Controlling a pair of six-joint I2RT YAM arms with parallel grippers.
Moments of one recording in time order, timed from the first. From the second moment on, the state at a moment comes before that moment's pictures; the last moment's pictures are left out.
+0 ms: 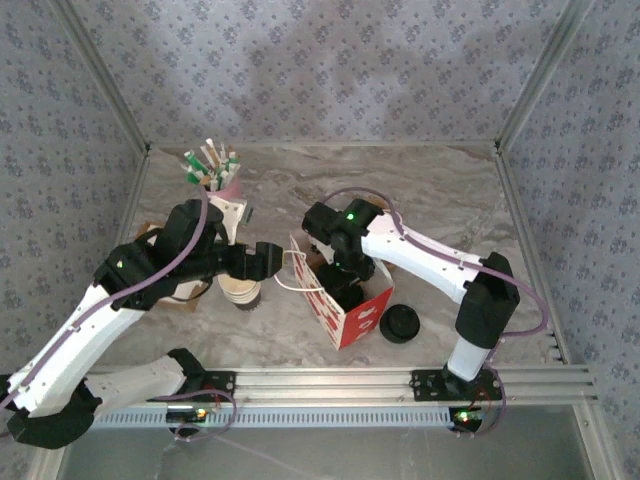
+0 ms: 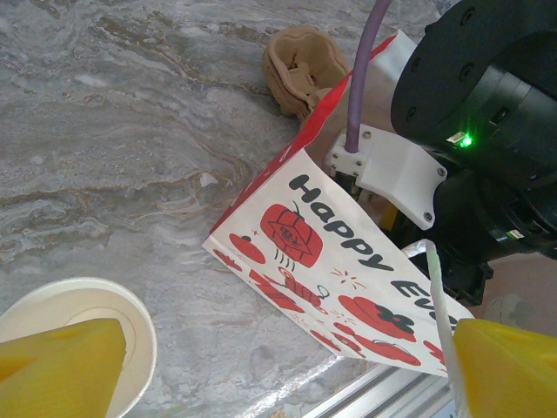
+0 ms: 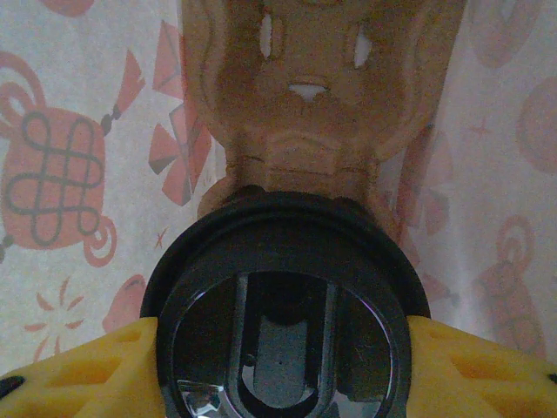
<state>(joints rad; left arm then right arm) -0.80 0.97 1.35 -1.08 0.01 -0.51 0.91 1.72 1.57 -1.37 -0.10 0.29</state>
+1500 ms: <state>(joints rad) -0.80 0.97 1.34 -1.08 0.01 -0.50 0.91 1.76 1.62 -1.46 -0.10 0.28</state>
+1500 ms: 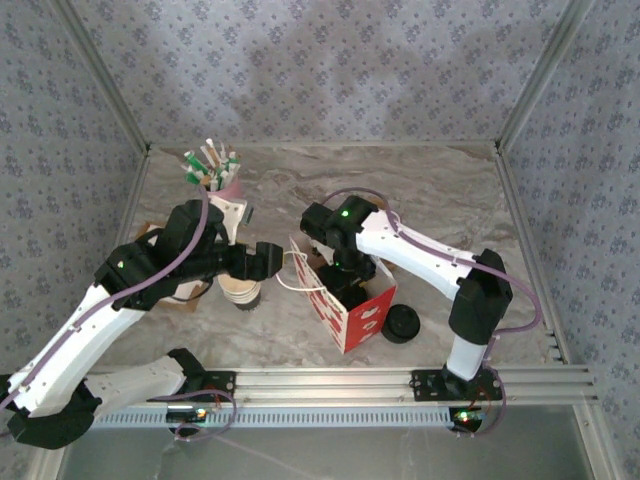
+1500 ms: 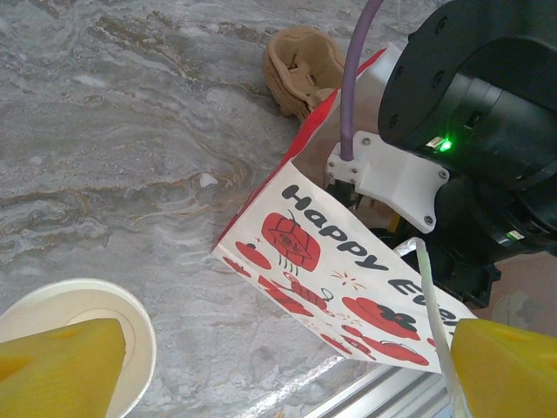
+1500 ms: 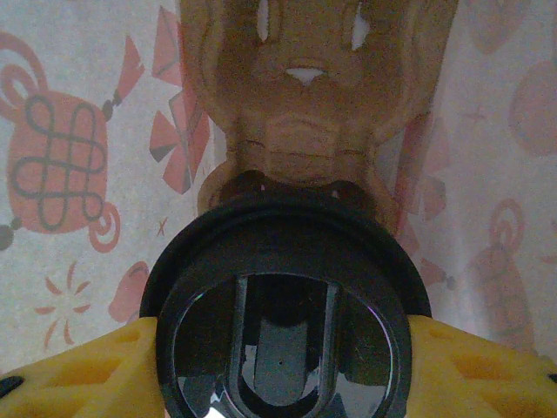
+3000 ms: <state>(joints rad) -0.80 0.95 1.33 -1.08 0.01 -0.50 0.92 1.78 1.65 -1.48 -0.10 0.28</state>
